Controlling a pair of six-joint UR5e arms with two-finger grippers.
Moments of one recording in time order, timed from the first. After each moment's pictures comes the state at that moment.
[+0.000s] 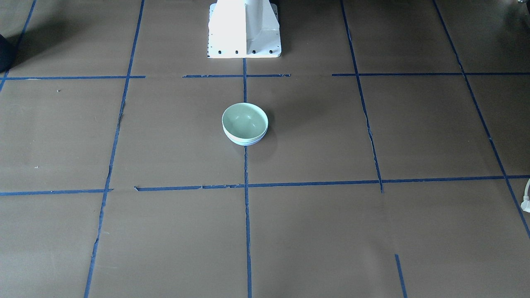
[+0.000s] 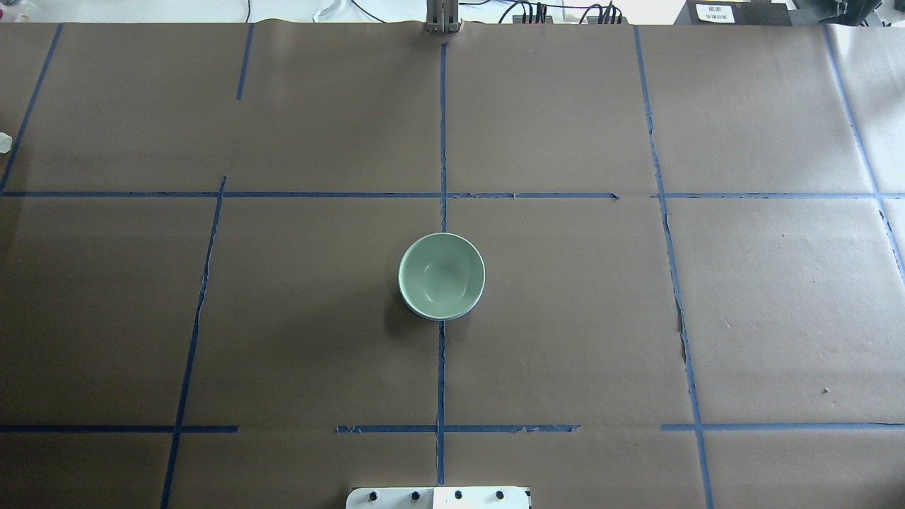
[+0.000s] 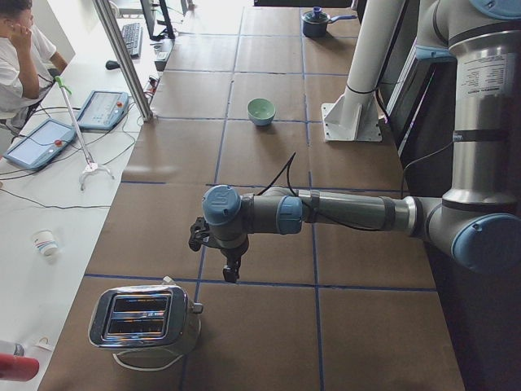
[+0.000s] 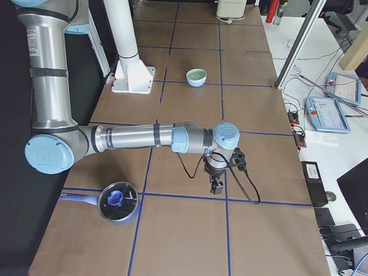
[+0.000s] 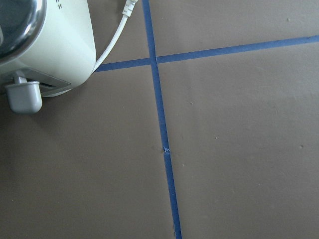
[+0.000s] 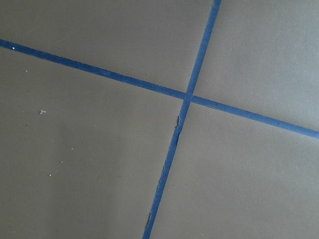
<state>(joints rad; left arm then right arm) -1.54 -1.50 -1.71 -1.49 -2.39 0.15 1.52 -1.54 1.65 -1.70 2.30 -0.25</state>
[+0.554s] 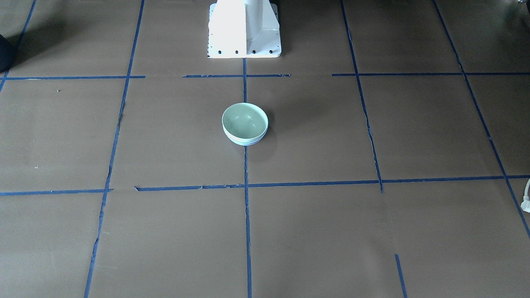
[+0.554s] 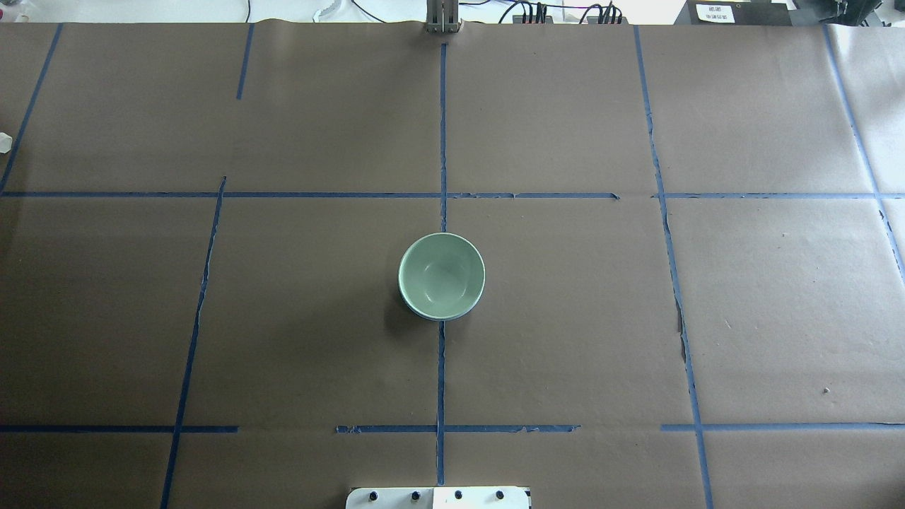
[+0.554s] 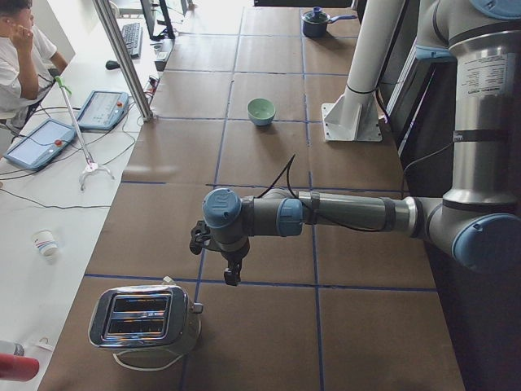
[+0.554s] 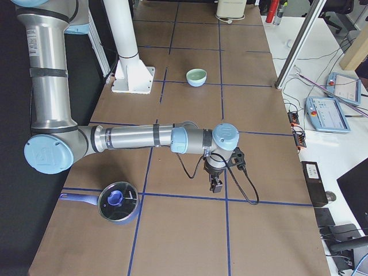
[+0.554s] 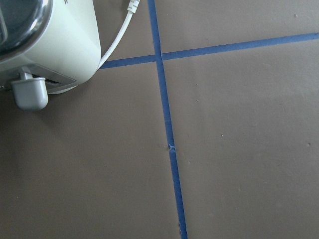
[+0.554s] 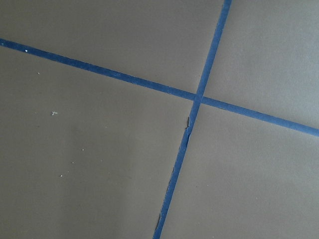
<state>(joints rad) -1.54 -1.50 -1.70 -1.49 -2.38 0.15 1.52 -1.54 1.65 -1.70 2.33 -0.25</state>
